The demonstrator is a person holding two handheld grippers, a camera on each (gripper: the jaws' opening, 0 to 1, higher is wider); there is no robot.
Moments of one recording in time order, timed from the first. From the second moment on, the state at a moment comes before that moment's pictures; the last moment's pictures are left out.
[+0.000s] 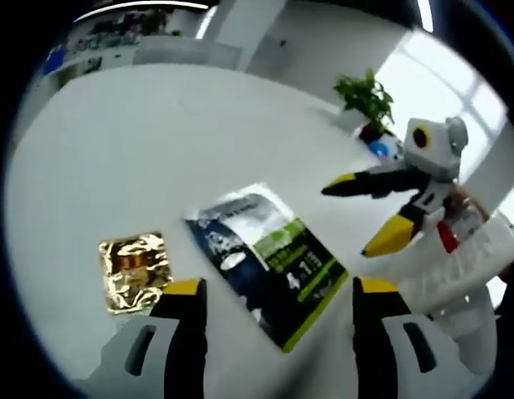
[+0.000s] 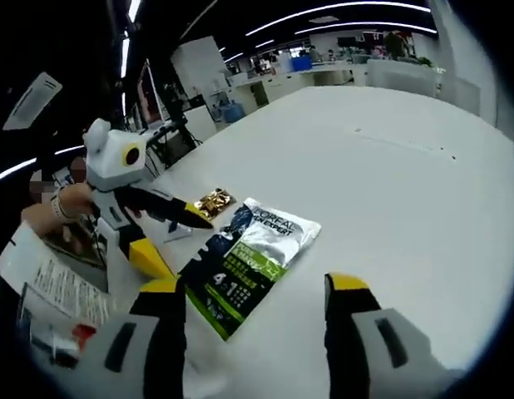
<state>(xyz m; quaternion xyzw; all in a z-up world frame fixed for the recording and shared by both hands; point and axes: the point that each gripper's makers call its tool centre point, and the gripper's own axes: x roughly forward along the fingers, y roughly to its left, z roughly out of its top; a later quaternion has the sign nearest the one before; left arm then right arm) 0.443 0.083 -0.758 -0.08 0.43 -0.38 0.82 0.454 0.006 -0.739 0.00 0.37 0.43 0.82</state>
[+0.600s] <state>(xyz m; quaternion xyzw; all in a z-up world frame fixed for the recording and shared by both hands) 0.453 0.085 -0.765 -0.10 0.43 -0.37 0.82 0.445 0.027 -0.758 0.03 0.41 0.45 0.79</state>
